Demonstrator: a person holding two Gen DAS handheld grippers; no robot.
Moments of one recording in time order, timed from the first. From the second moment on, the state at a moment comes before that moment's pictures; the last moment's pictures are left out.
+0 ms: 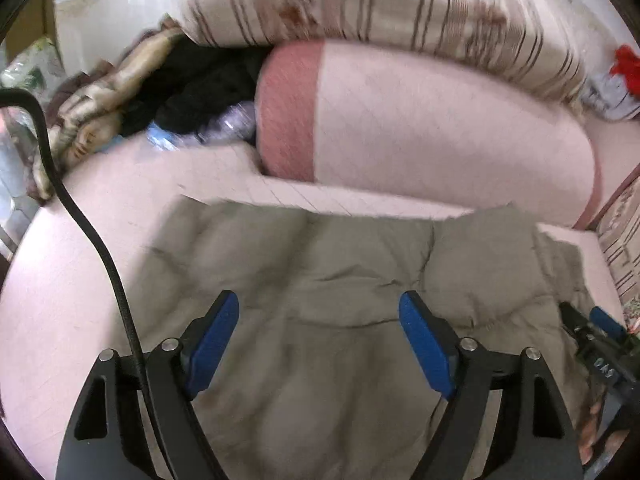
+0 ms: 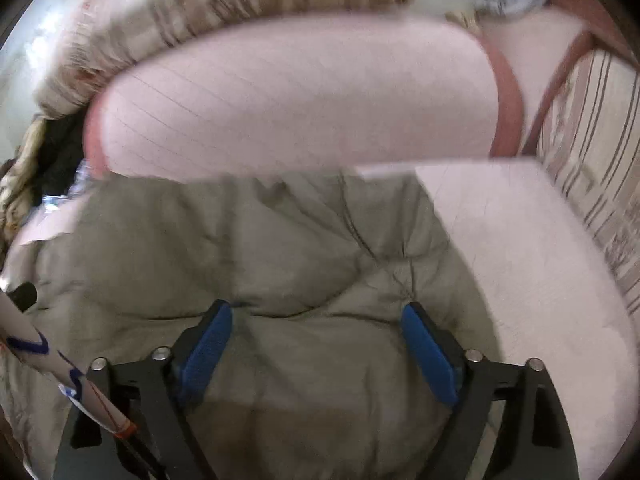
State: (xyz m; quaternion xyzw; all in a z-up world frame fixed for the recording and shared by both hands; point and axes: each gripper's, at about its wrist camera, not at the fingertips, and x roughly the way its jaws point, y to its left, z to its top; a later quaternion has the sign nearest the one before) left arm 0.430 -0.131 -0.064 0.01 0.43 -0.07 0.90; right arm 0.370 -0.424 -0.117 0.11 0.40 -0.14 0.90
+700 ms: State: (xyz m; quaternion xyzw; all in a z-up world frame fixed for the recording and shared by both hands) left arm 0.210 -0.001 -0.079 0.05 0.32 0.06 0.94; right arm 0.391 -0.328 -0.119 0.06 0.42 -0.11 0.90
